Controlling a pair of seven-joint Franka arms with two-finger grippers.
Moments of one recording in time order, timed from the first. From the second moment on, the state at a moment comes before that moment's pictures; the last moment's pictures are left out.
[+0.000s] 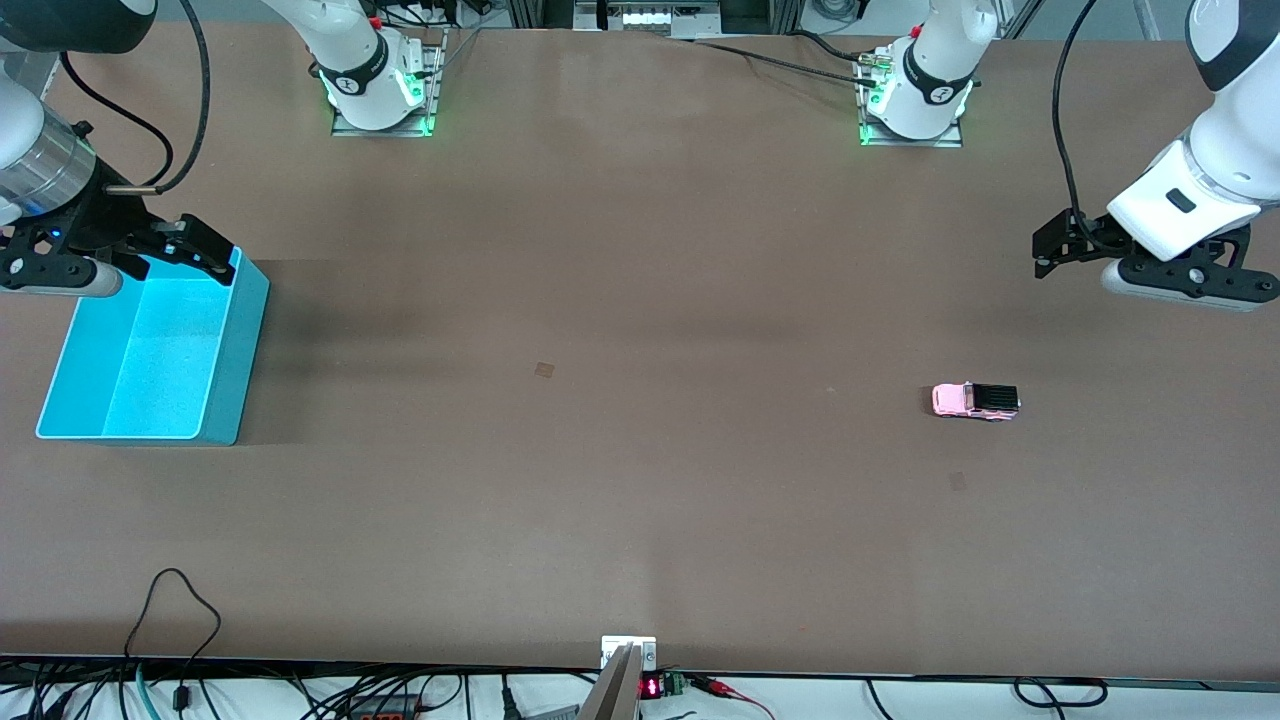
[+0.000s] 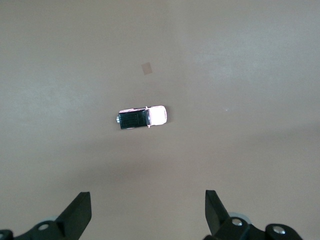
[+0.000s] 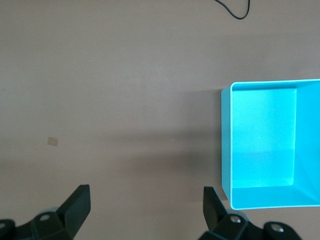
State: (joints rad) left arm 0.00 0.00 -0.08 -1.72 0.05 1.71 0.09; right arm 0.07 0.03 0.03 -1.63 -0.03 1.71 0.15
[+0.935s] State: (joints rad) left arm 0.00 0.01 -0.08 -1.72 0.05 1.66 0.09; right arm 0.07 0.03 0.03 -1.63 -0.03 1.71 0.15
